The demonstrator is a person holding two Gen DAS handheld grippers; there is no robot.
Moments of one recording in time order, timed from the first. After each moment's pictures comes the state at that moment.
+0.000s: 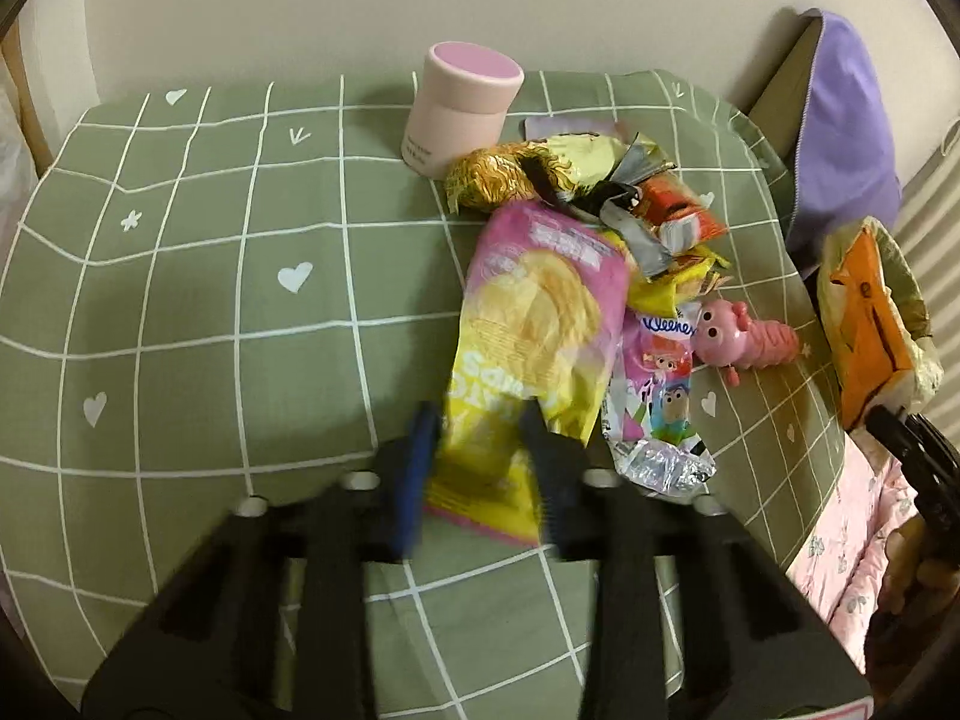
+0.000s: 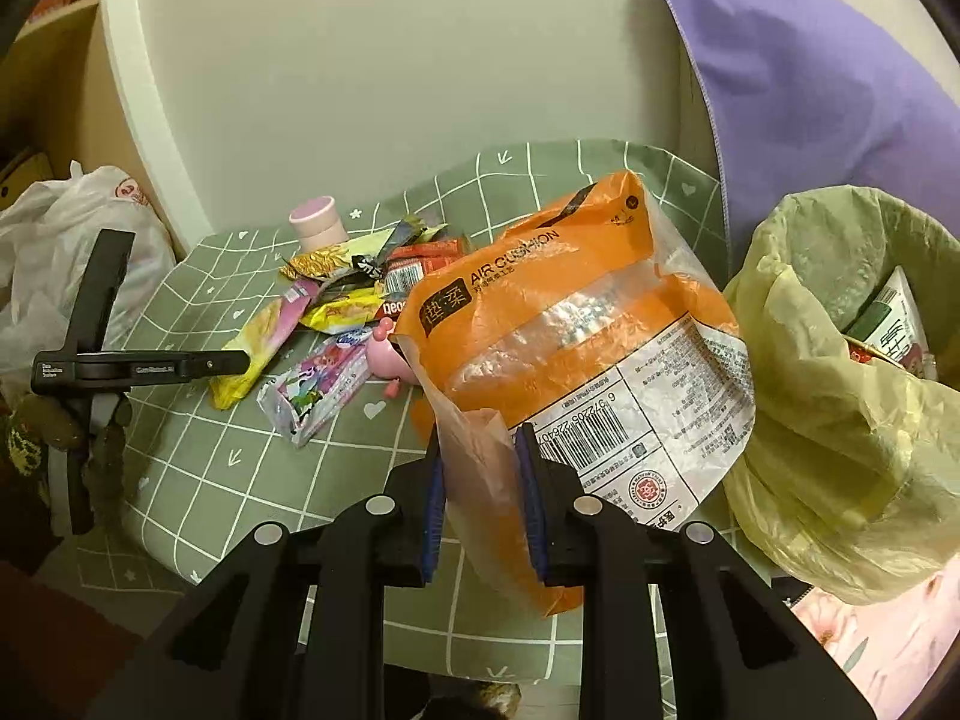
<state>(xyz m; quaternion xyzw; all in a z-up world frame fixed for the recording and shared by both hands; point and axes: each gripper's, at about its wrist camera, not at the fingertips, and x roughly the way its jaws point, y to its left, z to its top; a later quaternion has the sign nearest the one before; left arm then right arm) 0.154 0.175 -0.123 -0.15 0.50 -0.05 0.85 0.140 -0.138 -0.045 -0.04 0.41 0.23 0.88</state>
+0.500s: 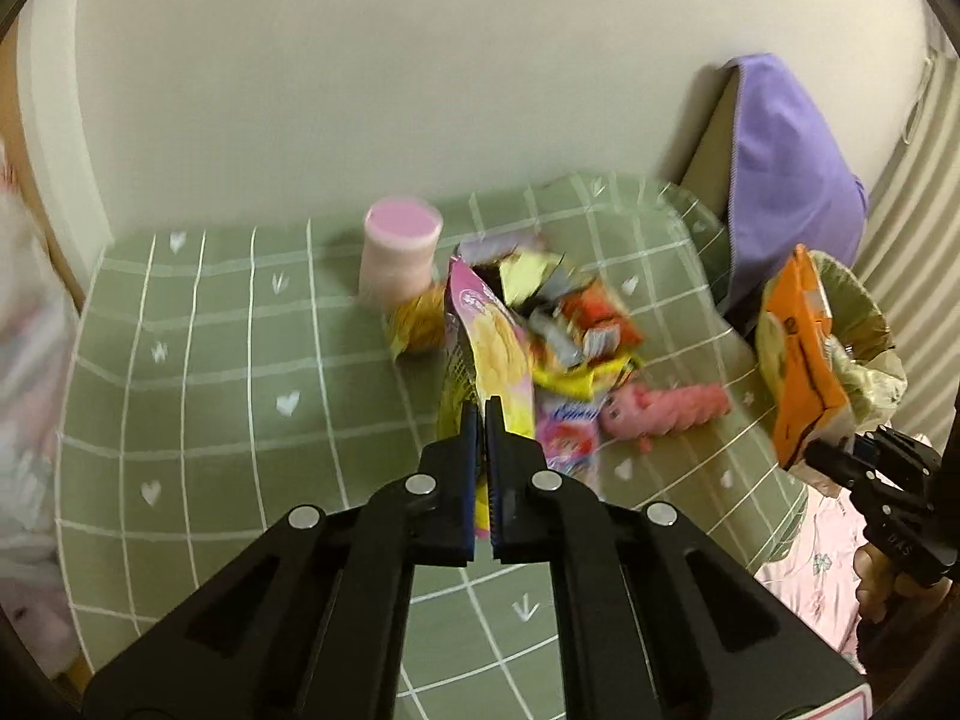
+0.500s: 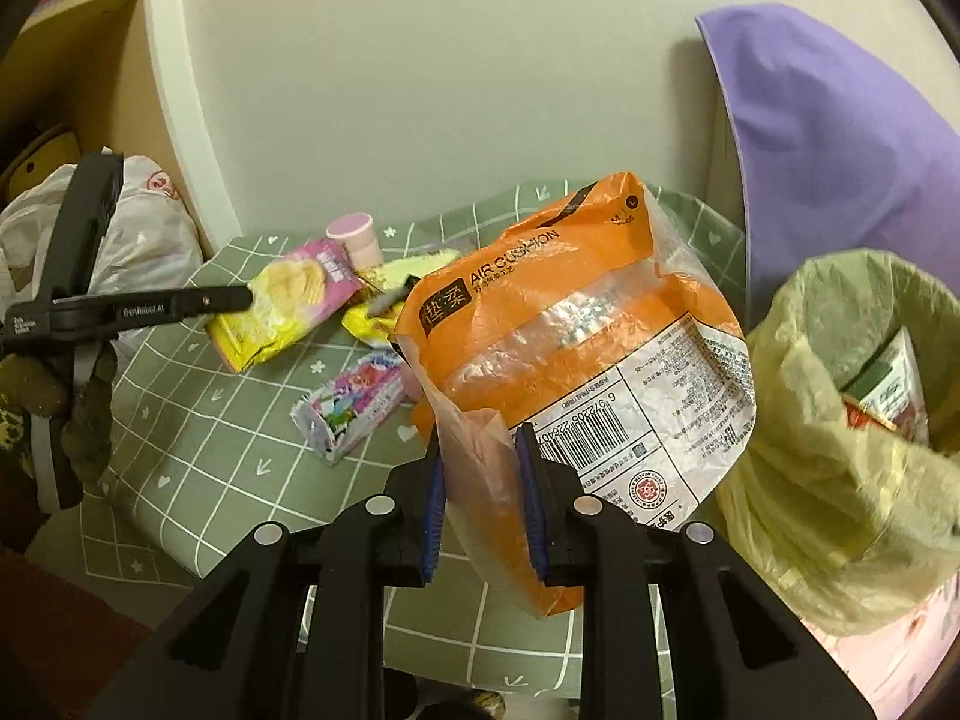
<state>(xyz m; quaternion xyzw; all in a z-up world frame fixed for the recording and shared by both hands) 0.140 0.155 -0.044 -0.11 0.41 -0.06 0.90 0.132 -0.125 -0.024 -0.07 0.38 0.26 0.89</state>
